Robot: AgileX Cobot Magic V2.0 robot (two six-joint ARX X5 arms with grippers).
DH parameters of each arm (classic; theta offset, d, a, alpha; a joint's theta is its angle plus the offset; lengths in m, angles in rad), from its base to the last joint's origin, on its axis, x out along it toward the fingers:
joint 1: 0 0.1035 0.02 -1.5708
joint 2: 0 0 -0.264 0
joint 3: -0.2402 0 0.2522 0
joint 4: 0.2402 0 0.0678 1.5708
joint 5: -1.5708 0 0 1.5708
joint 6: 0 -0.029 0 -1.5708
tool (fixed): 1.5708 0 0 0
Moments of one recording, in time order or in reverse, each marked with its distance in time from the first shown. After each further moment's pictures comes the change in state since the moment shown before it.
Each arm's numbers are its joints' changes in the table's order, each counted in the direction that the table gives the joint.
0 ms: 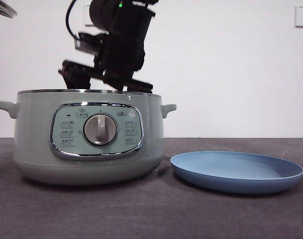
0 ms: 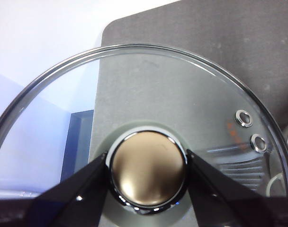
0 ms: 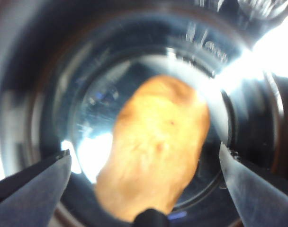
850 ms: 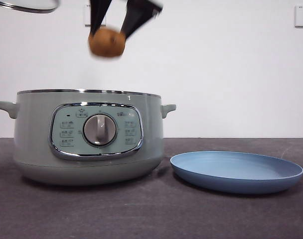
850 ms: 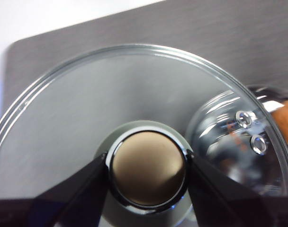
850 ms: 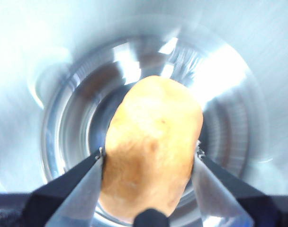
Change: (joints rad) left arm 0.002 0.001 0.000 -0.029 -0.407 -0.005; right arm -0.018 -0.054 -0.524 0.388 -0.031 0.039
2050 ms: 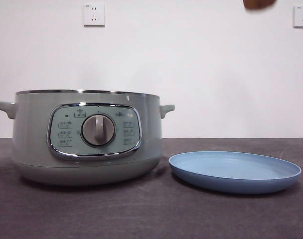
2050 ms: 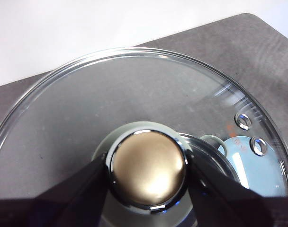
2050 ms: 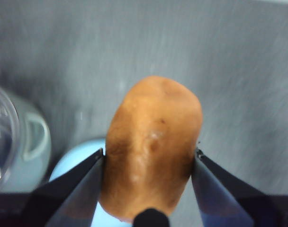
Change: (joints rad) left arm -0.009 0.001 0.000 -0.127 -0.351 -0.006; right arm -0.488 -0.484 0.432 0.014 -0.111 -0.088
